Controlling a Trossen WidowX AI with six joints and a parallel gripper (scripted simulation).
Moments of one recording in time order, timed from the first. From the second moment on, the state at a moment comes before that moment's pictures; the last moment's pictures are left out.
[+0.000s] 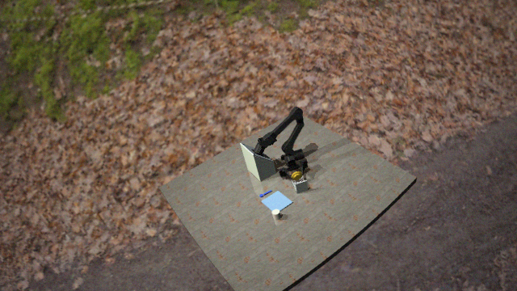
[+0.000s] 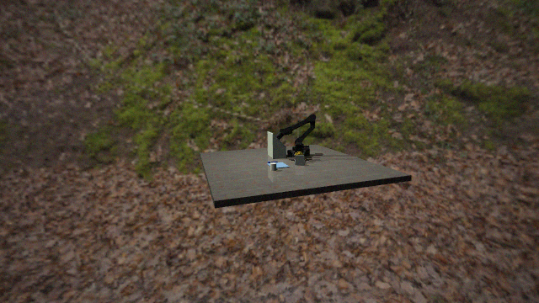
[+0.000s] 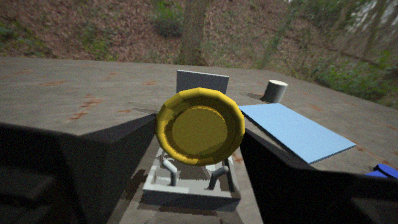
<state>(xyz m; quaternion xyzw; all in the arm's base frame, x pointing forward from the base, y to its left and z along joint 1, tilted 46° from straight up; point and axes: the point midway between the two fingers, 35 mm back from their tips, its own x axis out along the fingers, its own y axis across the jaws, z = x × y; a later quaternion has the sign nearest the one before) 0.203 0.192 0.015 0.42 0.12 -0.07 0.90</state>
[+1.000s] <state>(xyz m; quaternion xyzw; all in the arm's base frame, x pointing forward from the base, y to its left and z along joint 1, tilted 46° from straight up) 0.216 0.160 0.065 0.41 0.13 -0.08 0.90</state>
